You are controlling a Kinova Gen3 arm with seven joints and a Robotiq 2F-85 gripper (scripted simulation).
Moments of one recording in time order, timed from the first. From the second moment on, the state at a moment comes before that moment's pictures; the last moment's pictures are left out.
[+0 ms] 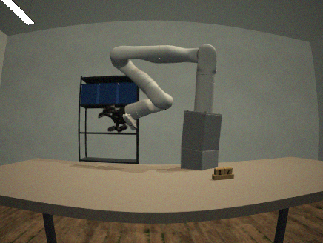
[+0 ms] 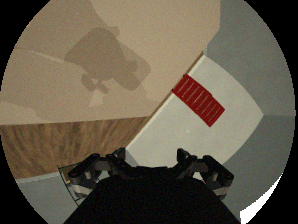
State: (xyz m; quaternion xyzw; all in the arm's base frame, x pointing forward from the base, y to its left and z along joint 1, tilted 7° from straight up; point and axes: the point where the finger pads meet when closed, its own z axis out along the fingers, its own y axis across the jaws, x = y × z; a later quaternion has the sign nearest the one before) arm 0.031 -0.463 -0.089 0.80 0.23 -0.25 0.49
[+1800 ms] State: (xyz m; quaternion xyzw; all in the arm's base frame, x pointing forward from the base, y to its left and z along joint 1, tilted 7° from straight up) arm 0.329 -0.036 -0.096 1.00 0.05 0.04 0.04
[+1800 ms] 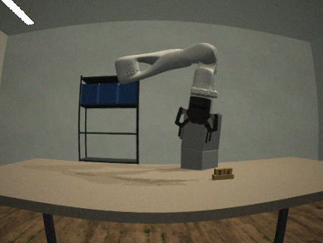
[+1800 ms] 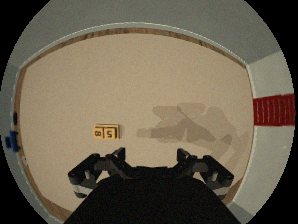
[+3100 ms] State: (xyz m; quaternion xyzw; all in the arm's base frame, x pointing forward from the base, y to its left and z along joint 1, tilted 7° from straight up) arm 0.330 0.054 -0.065 1.00 0.08 0.04 -0.04
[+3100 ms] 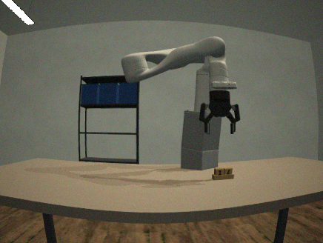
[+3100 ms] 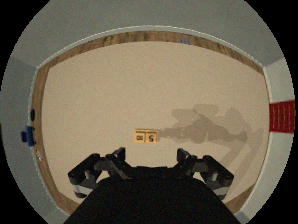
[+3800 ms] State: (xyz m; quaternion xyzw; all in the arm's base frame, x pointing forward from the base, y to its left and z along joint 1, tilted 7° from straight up) arm 0.331 0.058 -0.075 0.97 0.25 0.05 -0.04
